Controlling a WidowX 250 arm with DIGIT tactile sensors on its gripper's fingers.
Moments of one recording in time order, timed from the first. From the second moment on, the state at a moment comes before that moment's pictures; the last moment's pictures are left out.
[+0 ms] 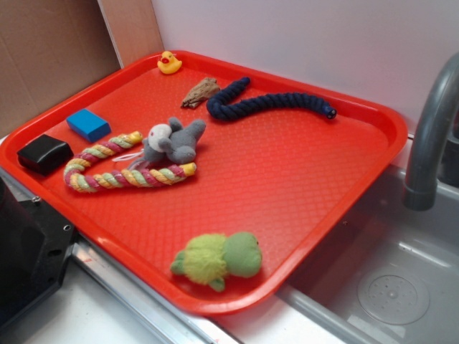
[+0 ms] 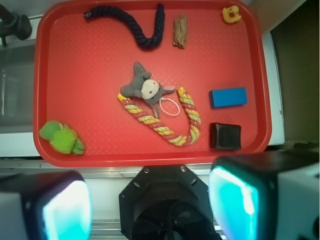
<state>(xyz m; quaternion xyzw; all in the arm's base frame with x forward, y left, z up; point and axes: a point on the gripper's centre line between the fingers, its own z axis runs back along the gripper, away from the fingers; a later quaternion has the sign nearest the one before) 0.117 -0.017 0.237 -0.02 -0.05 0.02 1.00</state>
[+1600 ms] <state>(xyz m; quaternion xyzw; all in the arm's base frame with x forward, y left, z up) 0.165 0.140 0.045 0.03 -0.11 0.59 0.80</state>
